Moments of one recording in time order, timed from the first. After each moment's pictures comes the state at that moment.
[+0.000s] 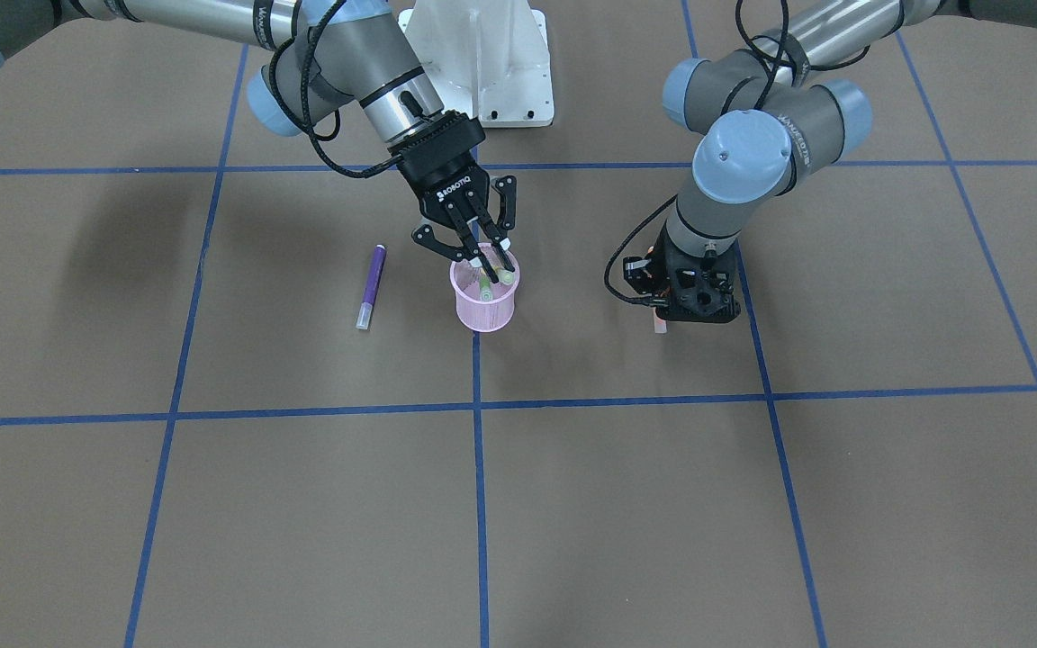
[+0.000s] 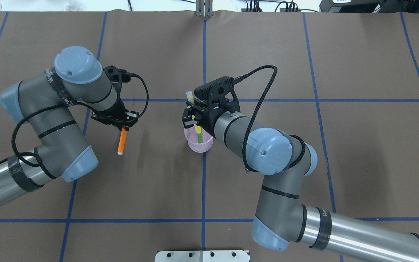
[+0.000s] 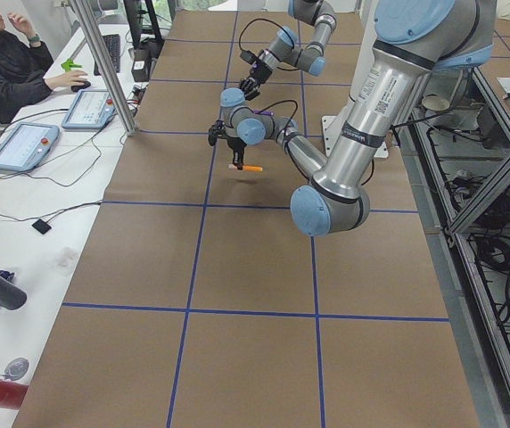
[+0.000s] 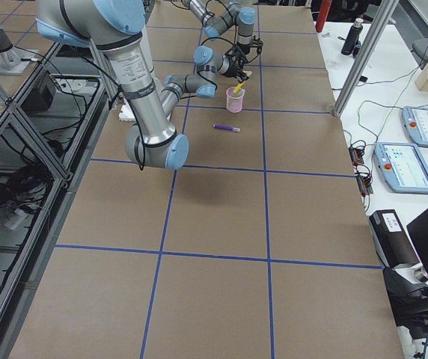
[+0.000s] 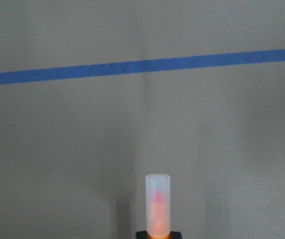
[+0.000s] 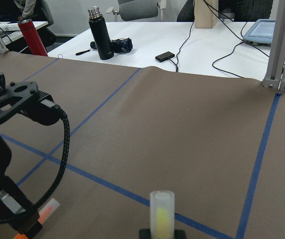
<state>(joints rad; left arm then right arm) -0.70 -2.08 -1.66 -1.64 -2.06 -0.95 0.38 -0.96 1.65 -0.83 1.27 0.84</state>
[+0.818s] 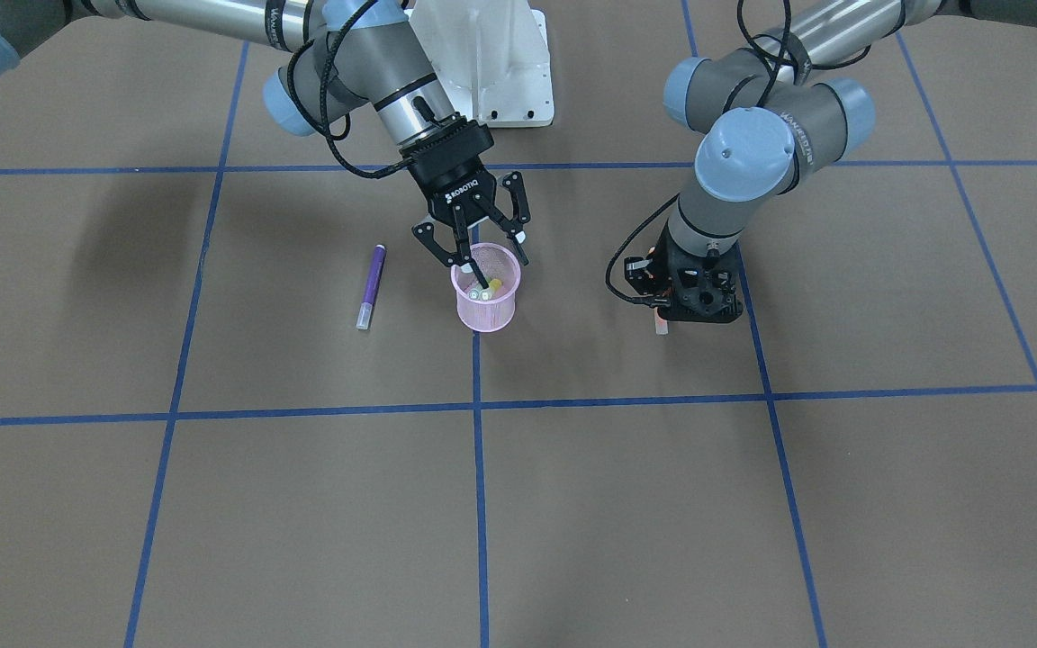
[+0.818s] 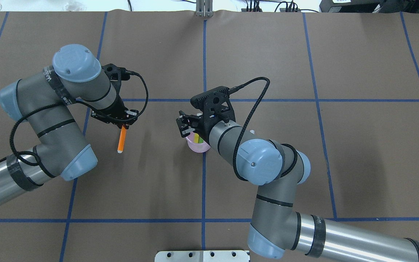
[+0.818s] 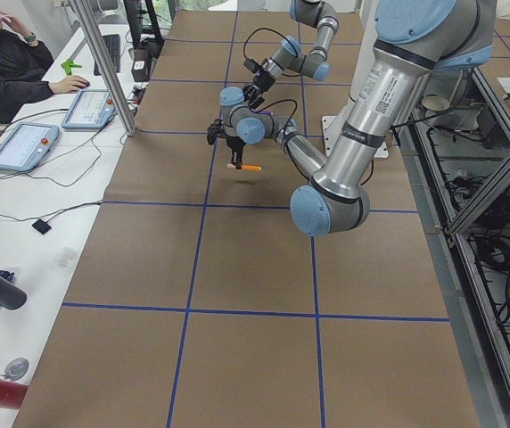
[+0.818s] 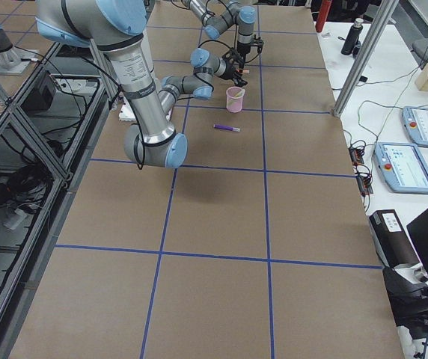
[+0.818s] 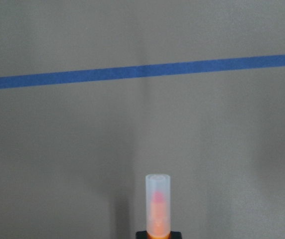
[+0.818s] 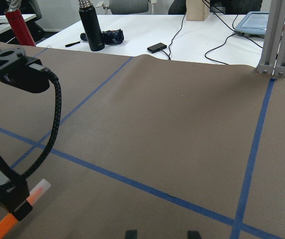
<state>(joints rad) -0.71 -2.08 -1.67 -1.64 -2.05 -0.95 0.35 -0.95 1.64 -0.84 1.22 0.87</state>
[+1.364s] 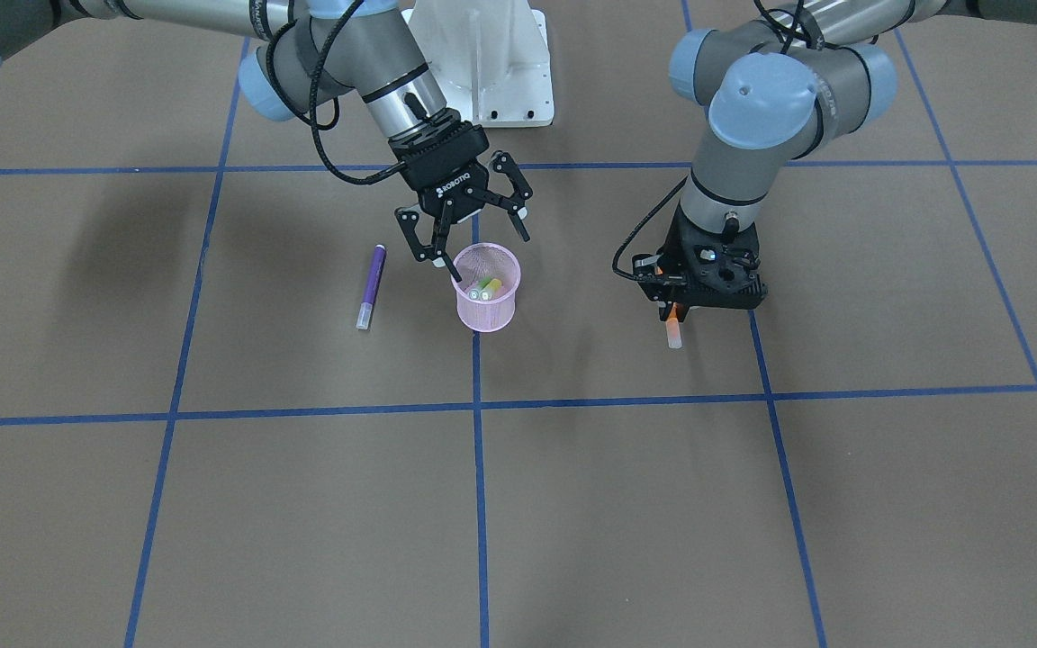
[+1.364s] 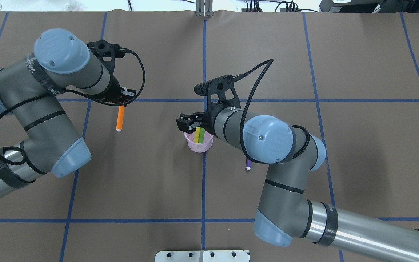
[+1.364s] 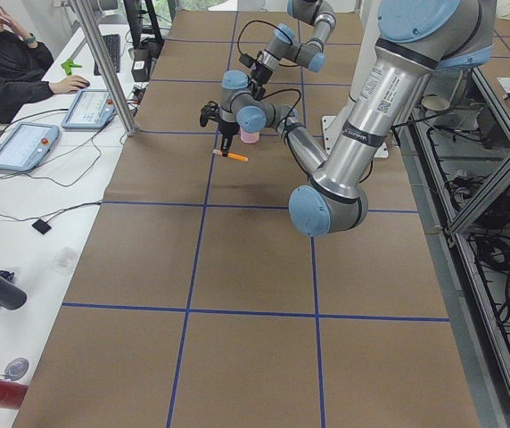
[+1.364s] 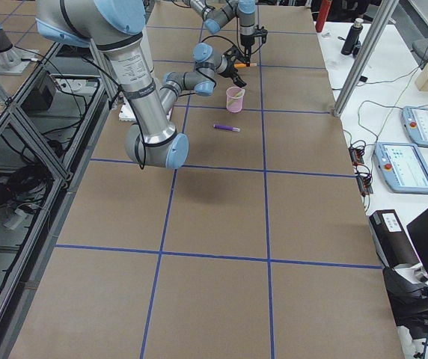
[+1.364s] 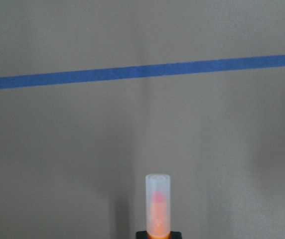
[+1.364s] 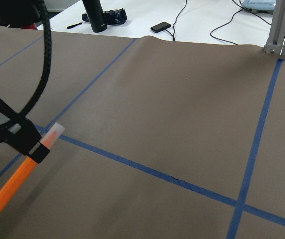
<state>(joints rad) -0.75 -2.09 -1.77 -1.65 -1.89 -0.95 0.44 -0.96 1.73 -1.05 1.46 0.93</state>
